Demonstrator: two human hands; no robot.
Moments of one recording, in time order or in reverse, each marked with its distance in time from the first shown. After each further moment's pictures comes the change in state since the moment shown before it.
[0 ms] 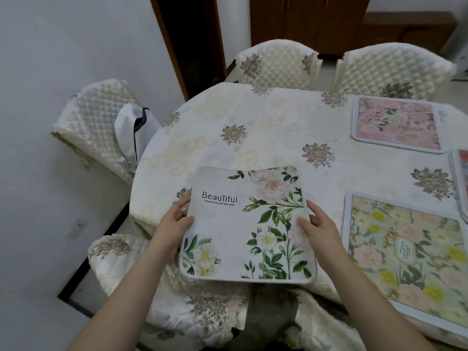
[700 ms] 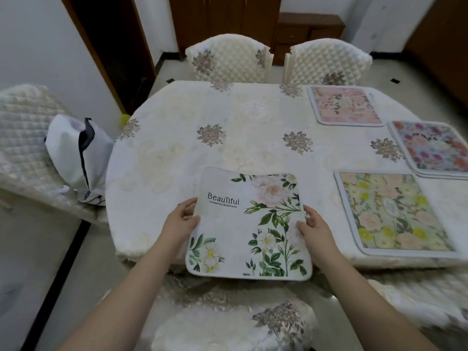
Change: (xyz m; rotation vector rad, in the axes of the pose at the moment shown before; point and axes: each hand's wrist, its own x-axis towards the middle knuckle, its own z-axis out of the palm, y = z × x) left_hand 0.134 -0.009 -0.063 0.209 -0.352 0.072; right_hand -0.017 0.039 0.111 -0.002 0.350 0.103
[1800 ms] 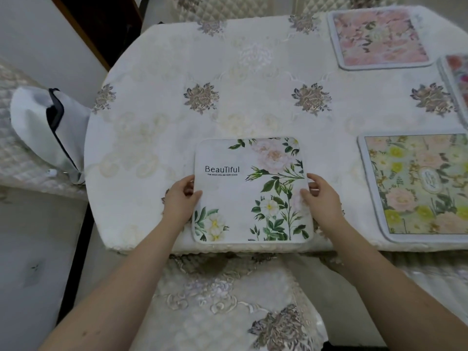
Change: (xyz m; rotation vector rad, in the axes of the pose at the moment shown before) left_hand 0.078 -0.023 0.034 0.492 0.103 0.104; right_hand 0.099 0.024 0.002 -0.380 0.076 -0.096
